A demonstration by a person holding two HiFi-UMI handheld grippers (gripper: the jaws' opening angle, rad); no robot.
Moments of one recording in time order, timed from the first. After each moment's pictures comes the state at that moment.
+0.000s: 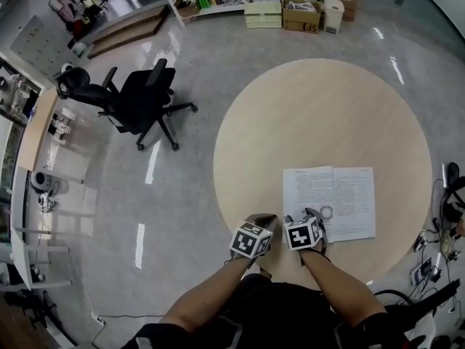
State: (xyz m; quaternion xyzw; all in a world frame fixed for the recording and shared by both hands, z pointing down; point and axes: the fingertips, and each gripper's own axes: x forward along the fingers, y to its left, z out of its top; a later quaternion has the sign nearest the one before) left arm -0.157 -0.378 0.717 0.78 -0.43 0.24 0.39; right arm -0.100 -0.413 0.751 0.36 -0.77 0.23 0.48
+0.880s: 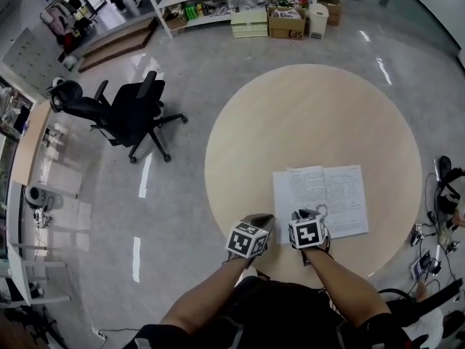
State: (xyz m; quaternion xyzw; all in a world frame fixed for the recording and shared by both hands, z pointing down) left arm -0.150 -0.386 0.704 0.80 -0.41 0.22 0.37; right arm -0.078 -0.421 0.719 0.39 -0.77 0.27 0.44
